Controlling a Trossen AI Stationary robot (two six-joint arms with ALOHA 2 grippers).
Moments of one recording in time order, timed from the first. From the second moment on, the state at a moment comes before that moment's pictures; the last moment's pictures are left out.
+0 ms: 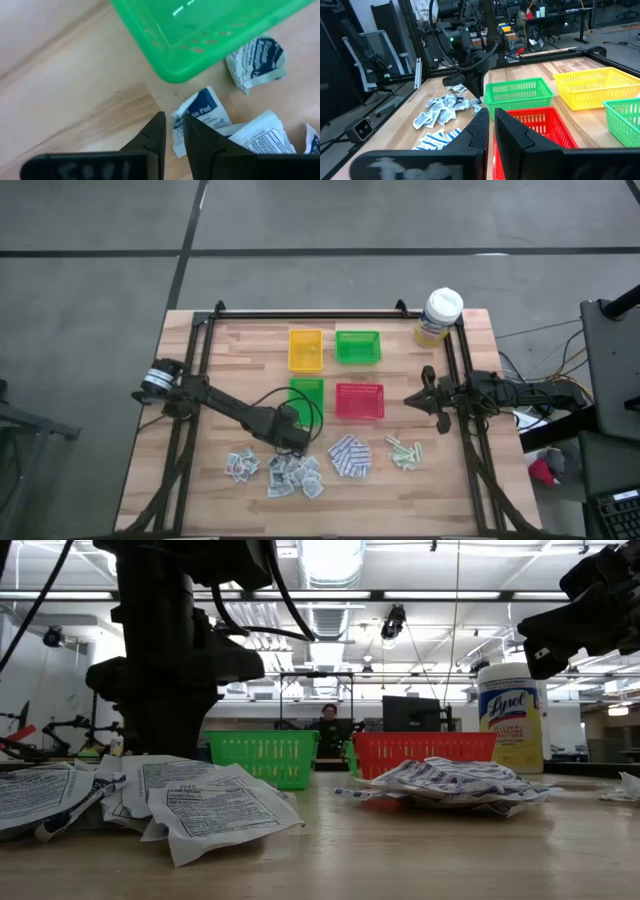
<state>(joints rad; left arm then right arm) -0.32 1.79 1.16 -0.79 -0.17 -1.32 0.04 0.06 0.03 -0.02 -0.08 0.21</state>
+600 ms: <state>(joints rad) -0.32 1.79 1.16 -0.78 -0.17 -1.32 0.04 0.06 0.03 -0.02 -0.08 0.21</state>
